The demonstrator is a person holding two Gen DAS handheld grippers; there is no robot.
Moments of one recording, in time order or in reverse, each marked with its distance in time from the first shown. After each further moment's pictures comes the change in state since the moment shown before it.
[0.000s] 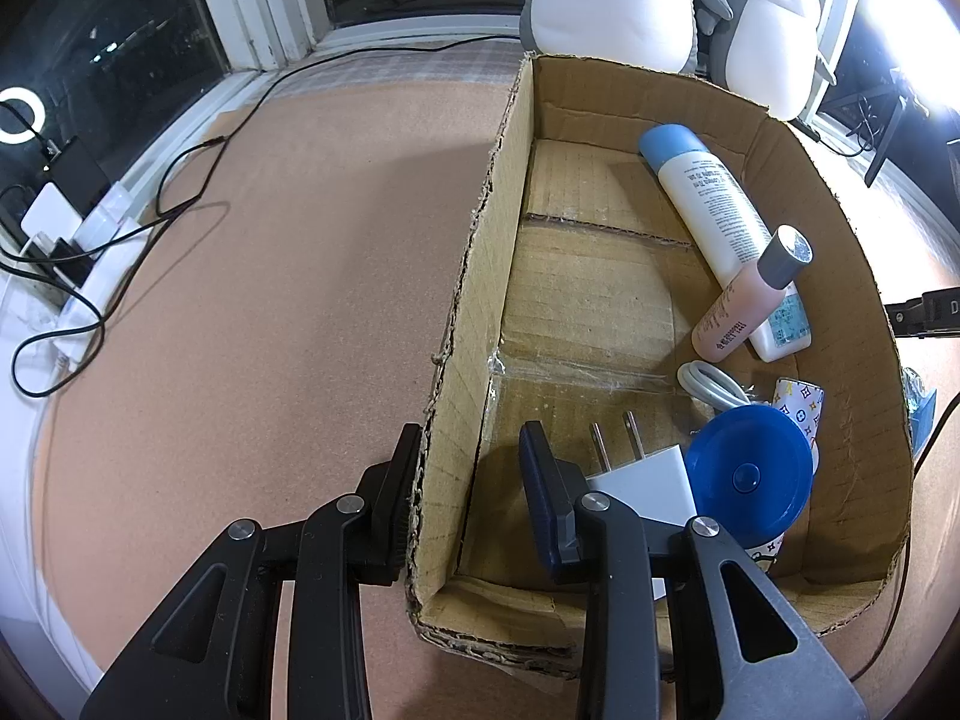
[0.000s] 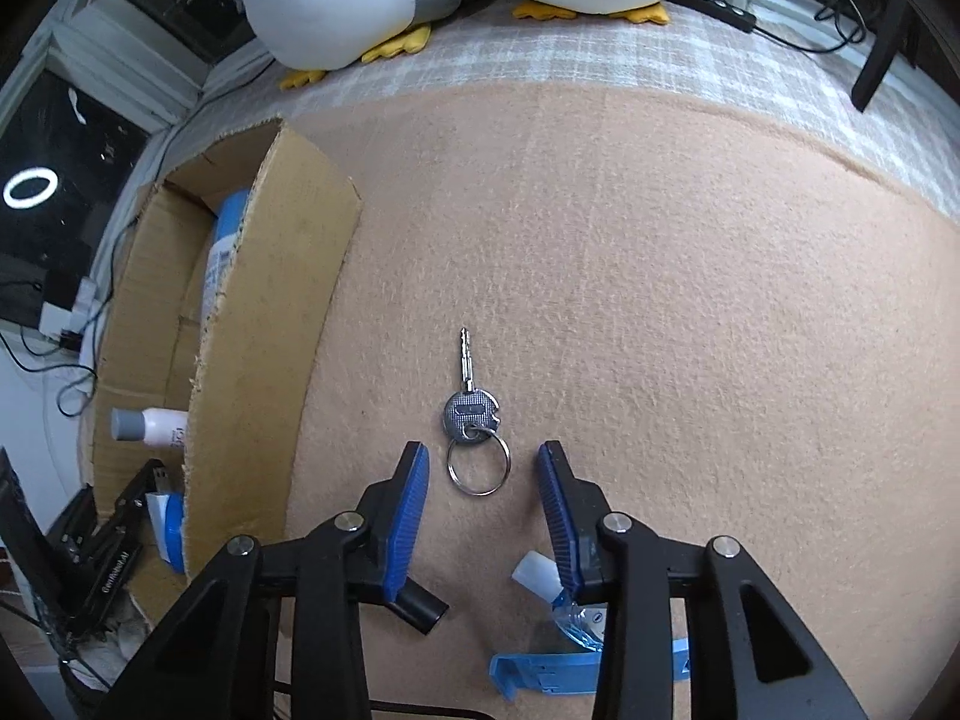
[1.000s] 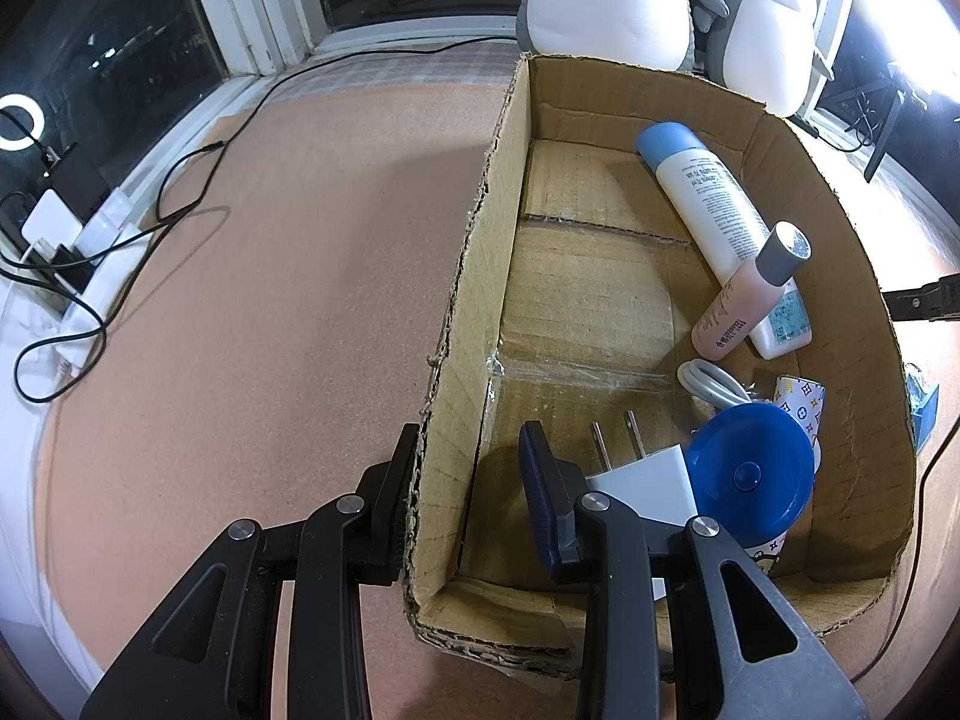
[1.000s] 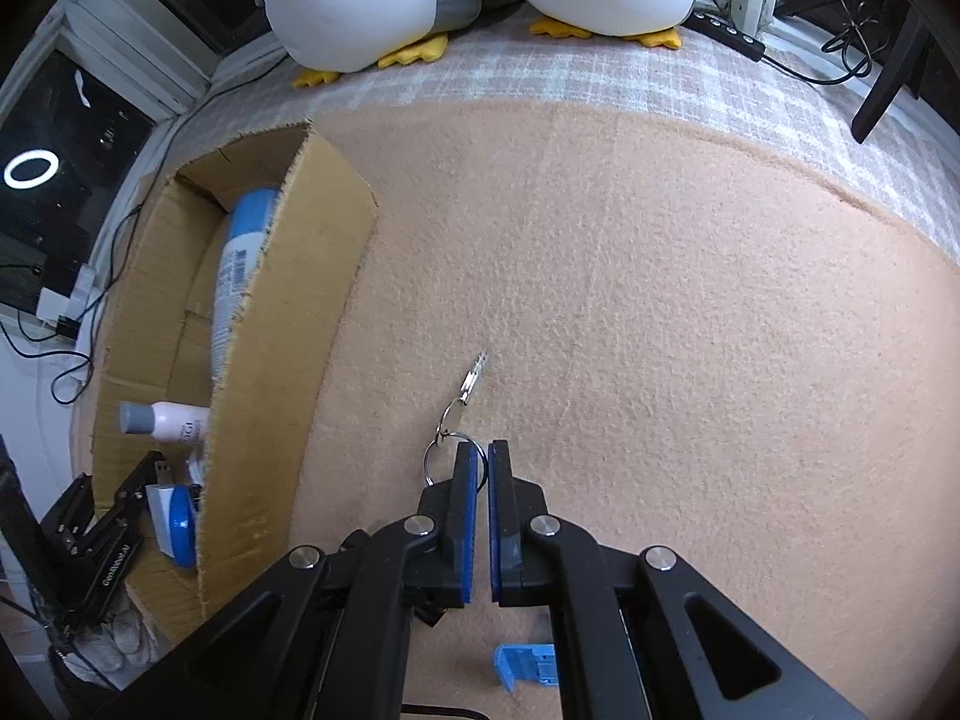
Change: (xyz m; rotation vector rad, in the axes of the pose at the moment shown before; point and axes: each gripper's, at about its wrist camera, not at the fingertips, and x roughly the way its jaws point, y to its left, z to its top) left arm -0.001 -0.001 0.001 0.004 -0.003 0.007; right arm -0.013 0.003 0.003 -0.008 -0.023 0.031
